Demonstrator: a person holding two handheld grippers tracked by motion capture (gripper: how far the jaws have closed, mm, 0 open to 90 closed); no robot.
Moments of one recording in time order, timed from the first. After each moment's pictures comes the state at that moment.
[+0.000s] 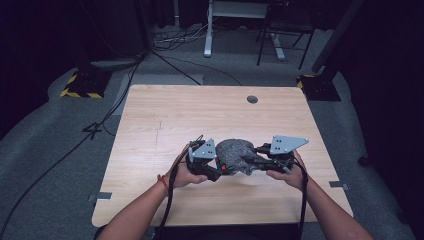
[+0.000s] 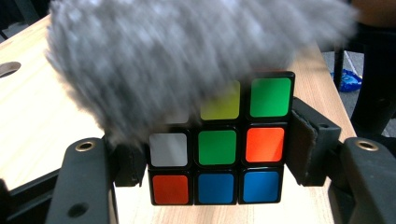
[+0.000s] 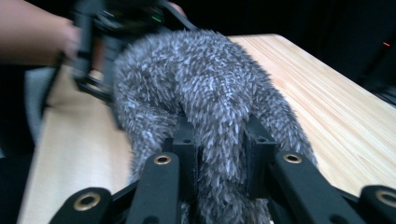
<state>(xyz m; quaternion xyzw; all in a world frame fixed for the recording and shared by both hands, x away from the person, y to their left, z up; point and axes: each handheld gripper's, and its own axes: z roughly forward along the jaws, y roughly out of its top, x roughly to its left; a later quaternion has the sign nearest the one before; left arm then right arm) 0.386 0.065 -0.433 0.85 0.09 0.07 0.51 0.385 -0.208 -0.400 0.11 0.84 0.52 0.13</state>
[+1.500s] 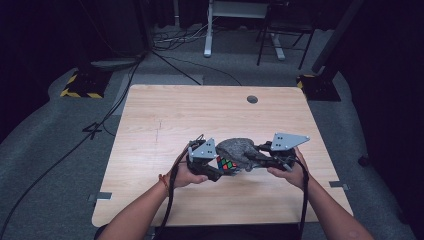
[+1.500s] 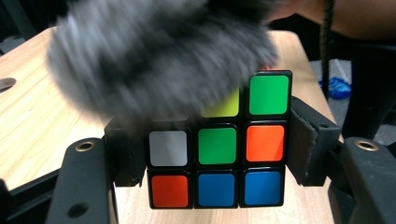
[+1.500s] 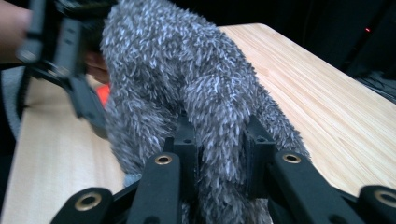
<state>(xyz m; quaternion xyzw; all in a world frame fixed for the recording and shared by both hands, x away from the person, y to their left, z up) 0.384 0.063 -0.429 0.84 0.07 0.07 0.53 0.389 -0.211 -0.399 0.13 0.84 0.51 0.13</state>
